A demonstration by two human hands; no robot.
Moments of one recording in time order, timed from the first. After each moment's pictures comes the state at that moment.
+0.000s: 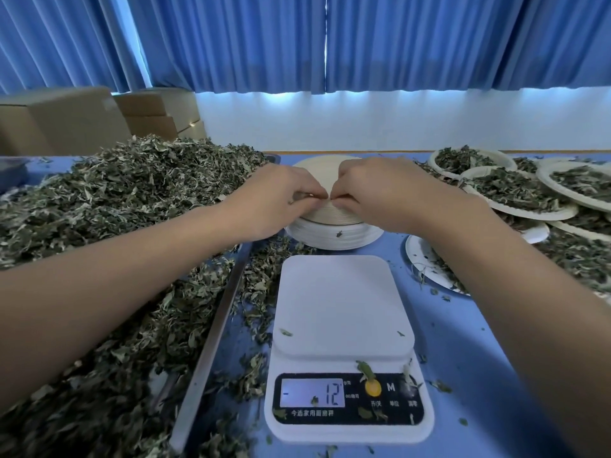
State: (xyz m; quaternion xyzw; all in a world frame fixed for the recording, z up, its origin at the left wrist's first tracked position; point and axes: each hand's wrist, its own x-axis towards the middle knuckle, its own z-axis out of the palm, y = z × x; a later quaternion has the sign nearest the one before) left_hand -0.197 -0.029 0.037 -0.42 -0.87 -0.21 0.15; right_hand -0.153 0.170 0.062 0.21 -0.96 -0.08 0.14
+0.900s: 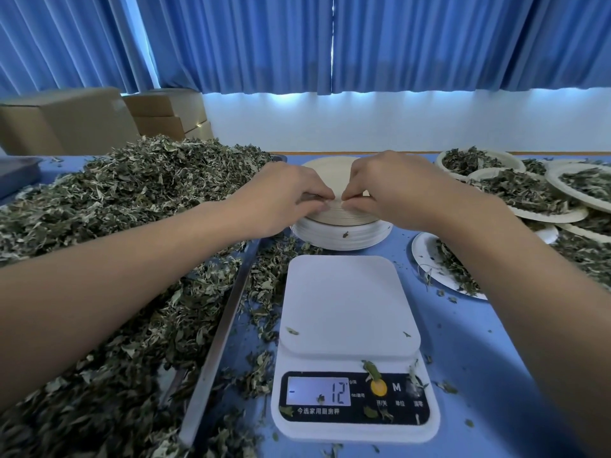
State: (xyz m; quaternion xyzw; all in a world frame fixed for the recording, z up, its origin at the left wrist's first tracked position) left_hand -0.200 -0.030 0.043 -0.43 -0.88 -0.15 0.16; right_hand -0.149 0.176 0.066 0.20 -0.97 -0.06 0.14
